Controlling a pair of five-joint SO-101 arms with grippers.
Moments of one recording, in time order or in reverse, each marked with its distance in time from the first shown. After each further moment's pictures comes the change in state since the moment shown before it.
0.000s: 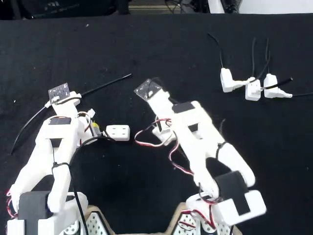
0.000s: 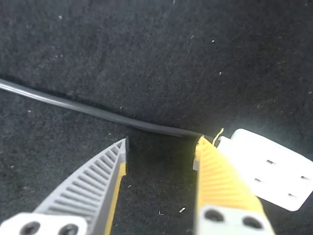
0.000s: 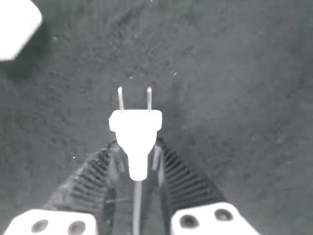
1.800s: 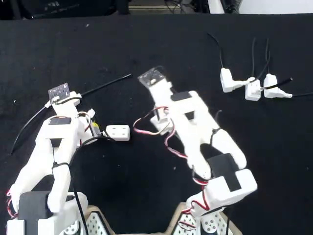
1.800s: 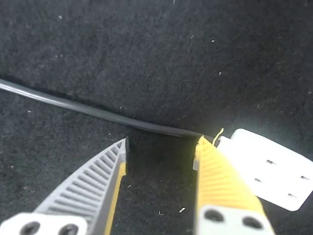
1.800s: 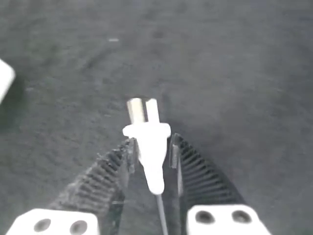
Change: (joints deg) left arm 0.0 0.0 0.0 0.0 0.0; right arm -2.2 13.5 -9.1 -1.5 -6.1
